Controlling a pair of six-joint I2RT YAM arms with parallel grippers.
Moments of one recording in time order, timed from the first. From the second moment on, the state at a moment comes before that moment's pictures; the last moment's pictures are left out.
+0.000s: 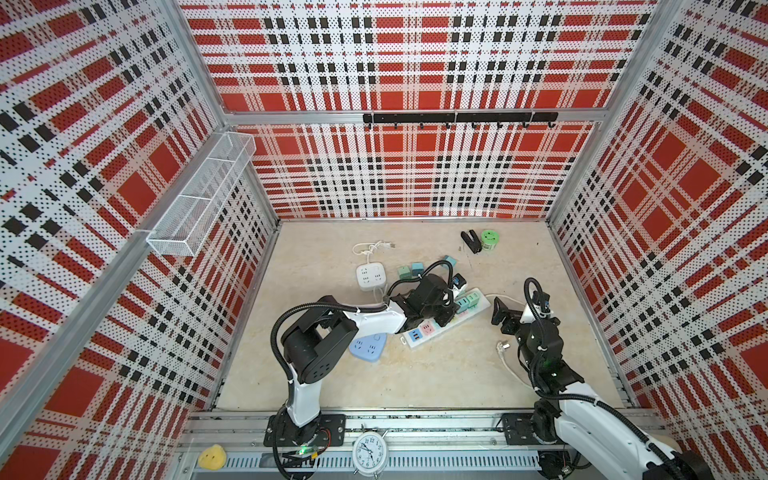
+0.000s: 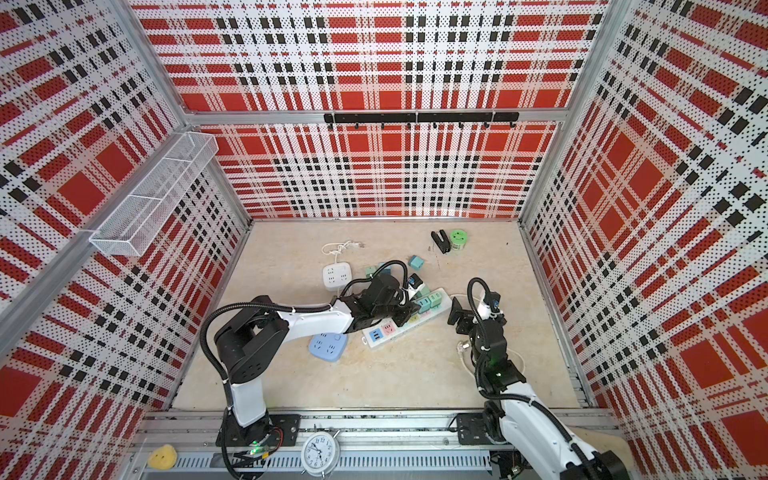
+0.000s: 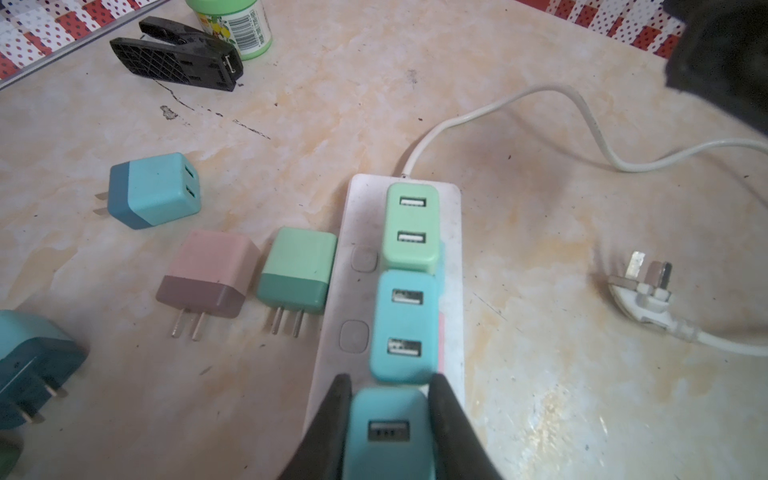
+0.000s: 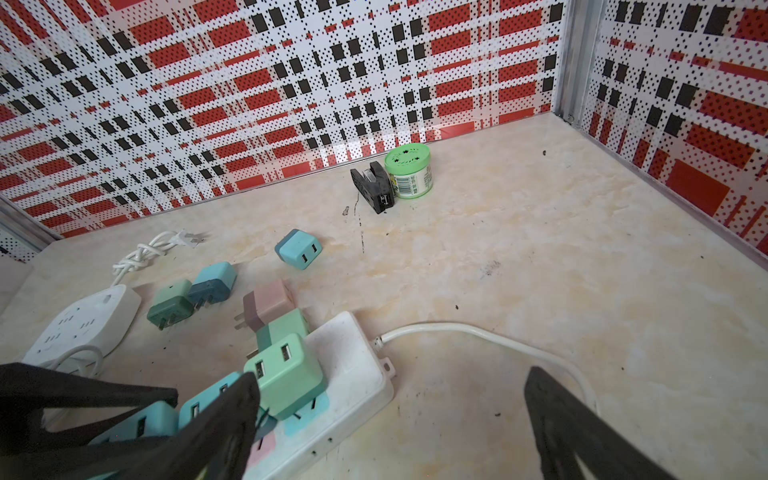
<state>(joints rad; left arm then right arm) -0.88 1.90 1.14 0.14 0.12 0.05 0.31 0.75 0.13 0.39 0.30 0.31</state>
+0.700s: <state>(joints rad) -0.88 1.88 0.89 0.58 0.16 0.05 0.31 0.74 0.13 0.39 0.30 0.31</state>
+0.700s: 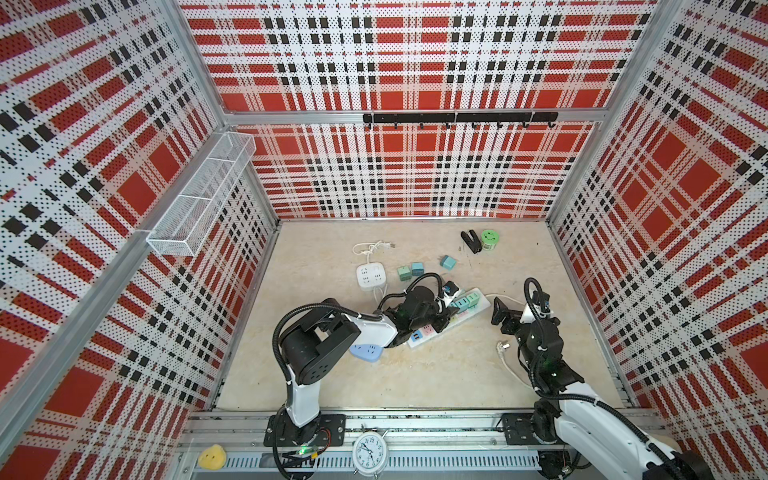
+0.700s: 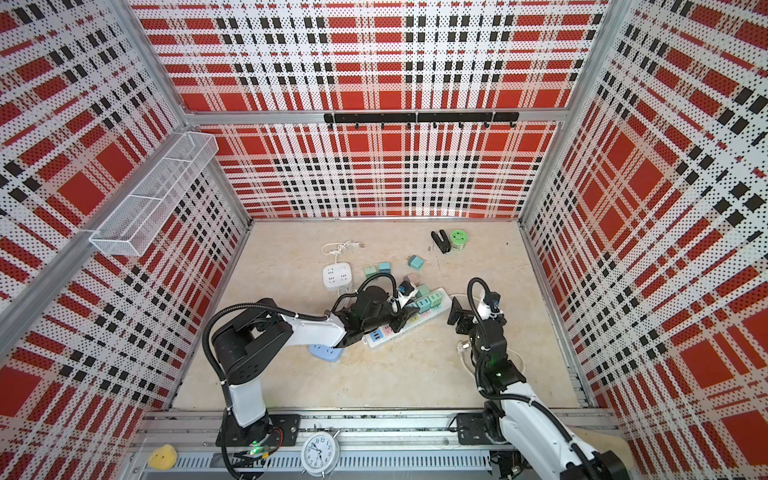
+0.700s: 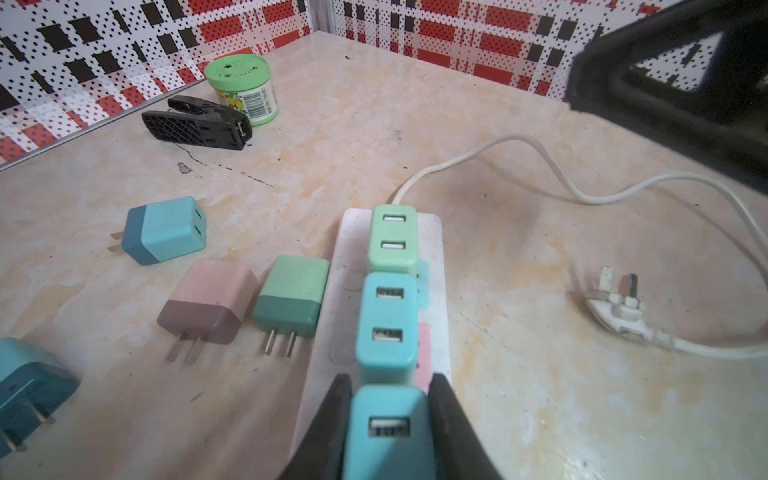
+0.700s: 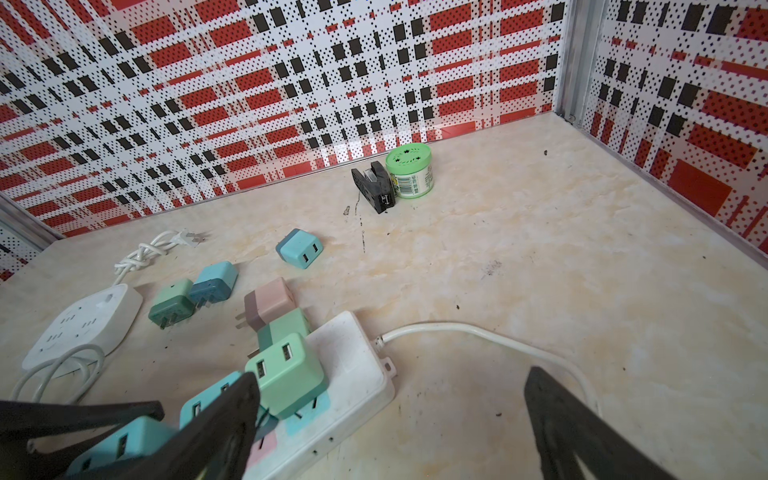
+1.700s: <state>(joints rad) -0.79 1.90 0.86 0.69 0.31 0.06 0.31 0.72 0.13 0.38 0.30 0.31</state>
